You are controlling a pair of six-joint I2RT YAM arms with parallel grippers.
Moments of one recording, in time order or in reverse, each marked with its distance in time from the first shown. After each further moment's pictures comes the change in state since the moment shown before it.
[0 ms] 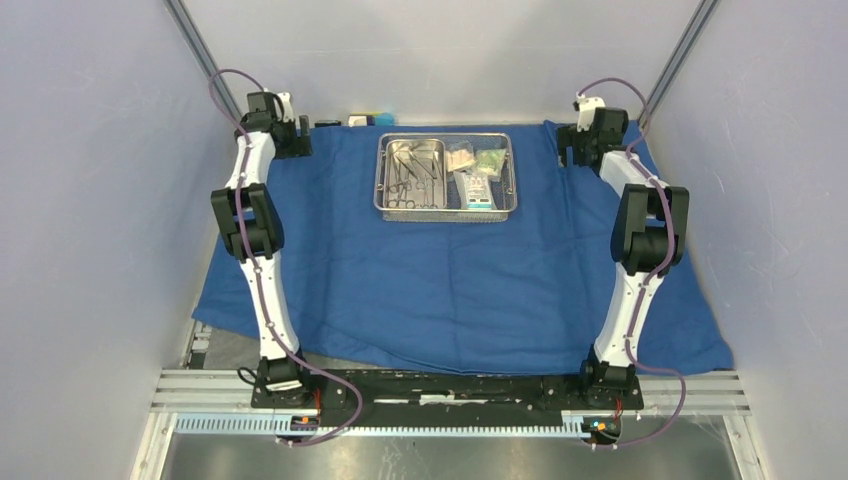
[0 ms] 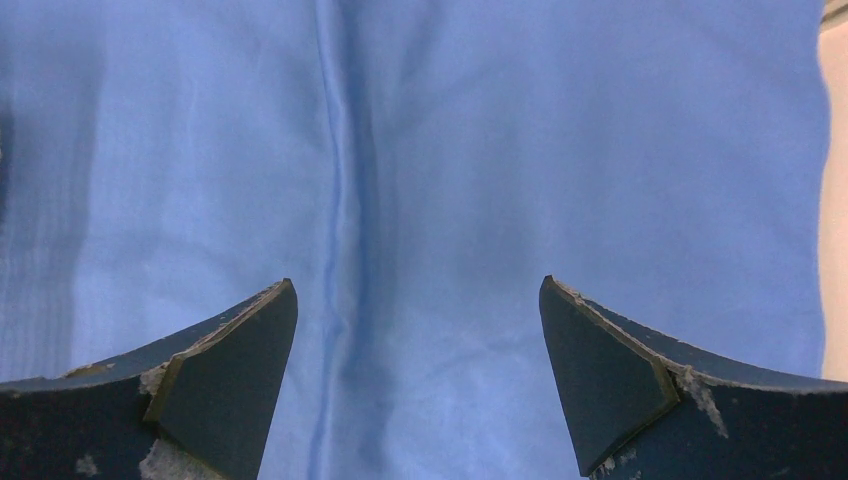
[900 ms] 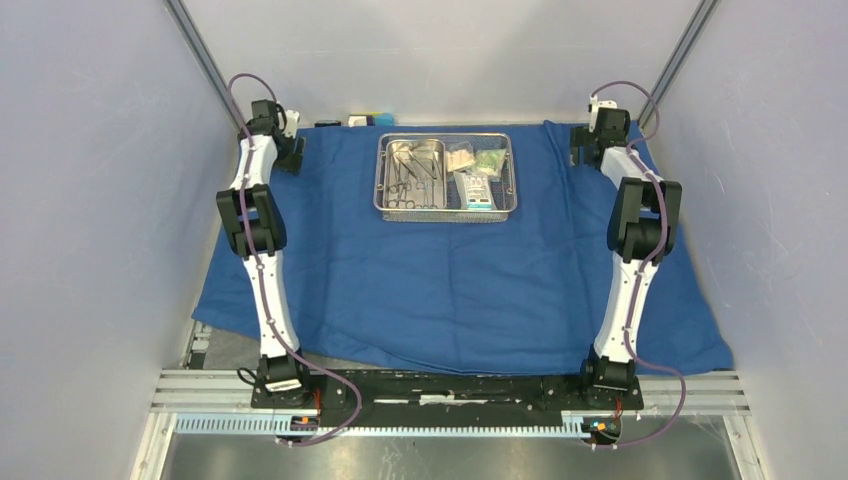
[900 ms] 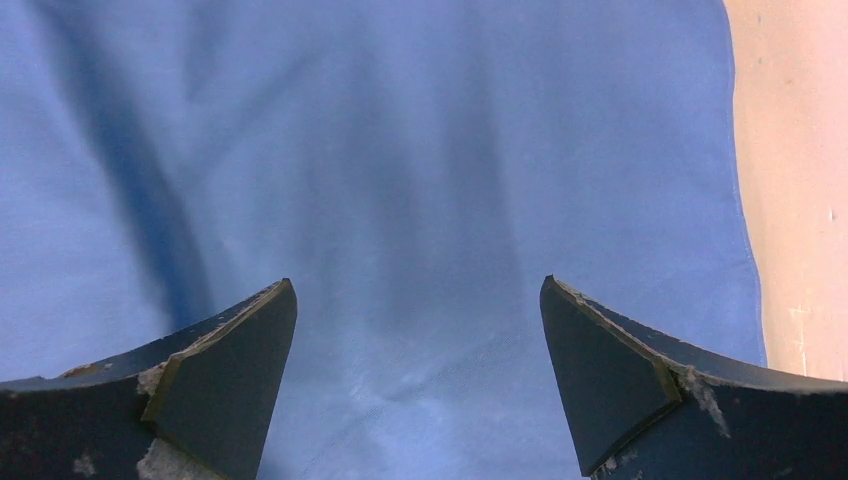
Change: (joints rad) left arm 0.004 0.157 0.161 -0.161 -0.211 0.321; right arm -0.031 0.155 0.160 -0.063 0.213 0.054
